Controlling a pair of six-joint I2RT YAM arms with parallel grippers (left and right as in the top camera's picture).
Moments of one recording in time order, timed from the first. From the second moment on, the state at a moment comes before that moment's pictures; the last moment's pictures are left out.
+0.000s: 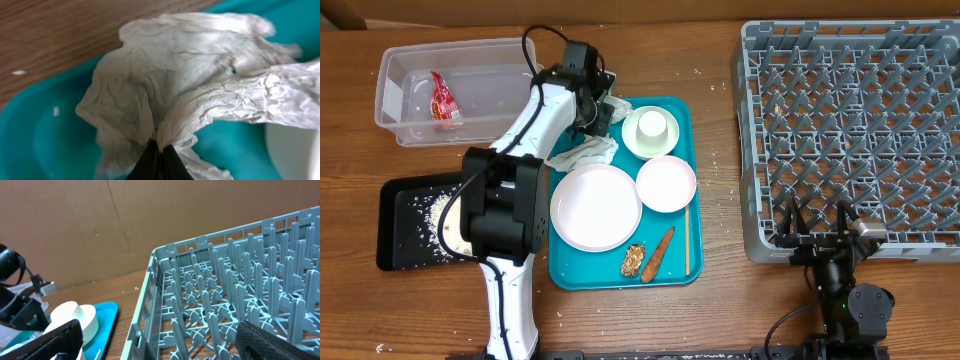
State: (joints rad) left arm -0.21 2.25 1.77 -0.78 0.07 0.12; right arm -0.04 0.01 0.02 -0.03 -0.10 0.28
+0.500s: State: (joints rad) left arm -0.21 2.25 2.23 -1.03 -0.04 0.00; right arm -0.04 0.01 0.02 -0.03 -0.10 0.28
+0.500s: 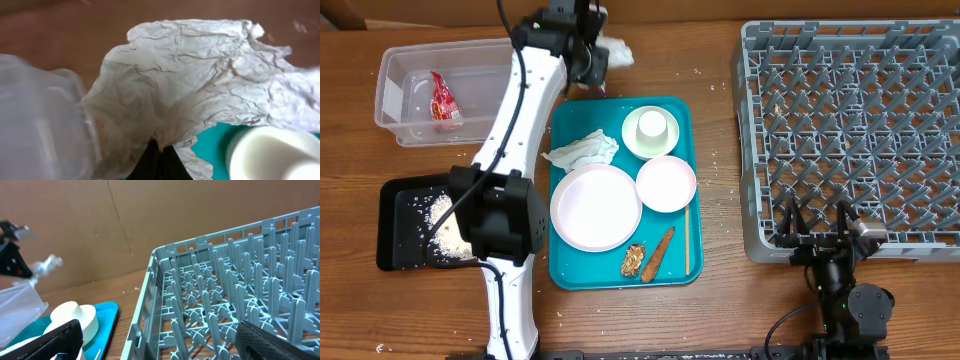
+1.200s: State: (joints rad) left arm 0.15 2.23 2.31 -1.24 -0.23 -0.39; right arm -0.04 0.01 0.02 -0.03 -0.10 0.28
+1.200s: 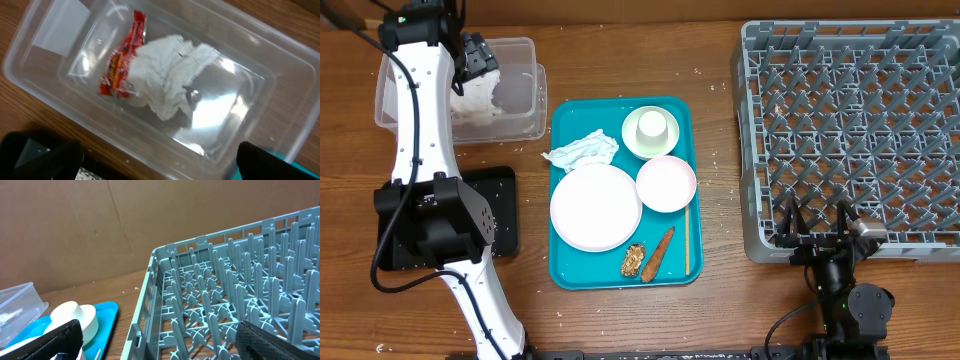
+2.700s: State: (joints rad) left arm -0.19 2.23 1.74 -1.03 0.05 0.07; right arm -0.04 0.01 0.02 -0.03 -0.10 0.28
